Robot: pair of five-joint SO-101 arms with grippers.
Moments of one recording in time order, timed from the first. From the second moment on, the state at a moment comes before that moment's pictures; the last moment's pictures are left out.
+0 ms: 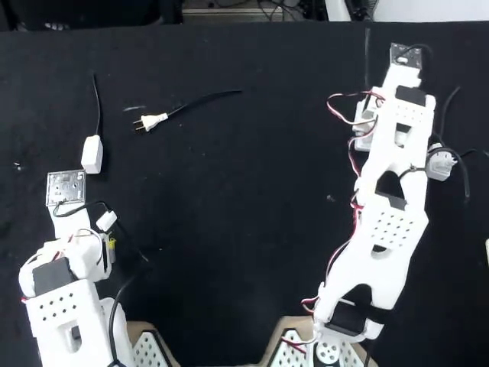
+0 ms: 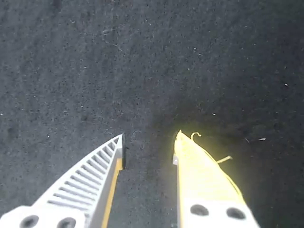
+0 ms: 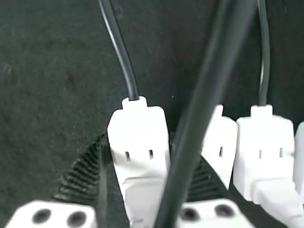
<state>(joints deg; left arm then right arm) -27.9 -74.0 76.3 67.5 -17.2 19.3 43.6 -33.3 67.0 5.9</state>
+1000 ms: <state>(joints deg) -27.9 -74.0 76.3 66.9 -17.2 1.3 28.6 -37.1 77.3 4.8</state>
